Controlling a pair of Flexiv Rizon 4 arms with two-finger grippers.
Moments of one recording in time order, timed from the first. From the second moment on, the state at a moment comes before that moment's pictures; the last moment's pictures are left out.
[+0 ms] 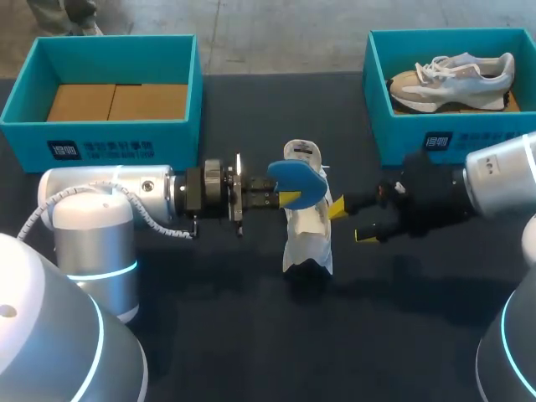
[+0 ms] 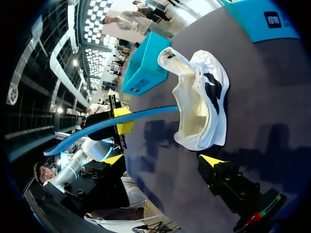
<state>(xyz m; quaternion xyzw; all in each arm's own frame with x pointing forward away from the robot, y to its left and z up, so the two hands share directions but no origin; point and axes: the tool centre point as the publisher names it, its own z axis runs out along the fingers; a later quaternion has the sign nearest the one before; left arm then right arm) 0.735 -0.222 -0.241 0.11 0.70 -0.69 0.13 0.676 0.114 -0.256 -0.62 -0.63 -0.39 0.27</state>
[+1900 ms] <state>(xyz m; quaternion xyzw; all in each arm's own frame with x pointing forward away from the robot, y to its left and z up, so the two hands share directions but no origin) 0.744 -0.216 -0.253 0.14 0.69 -0.69 0.14 0.668 0.092 -0.291 -0.53 -0.70 -0.44 0.18</state>
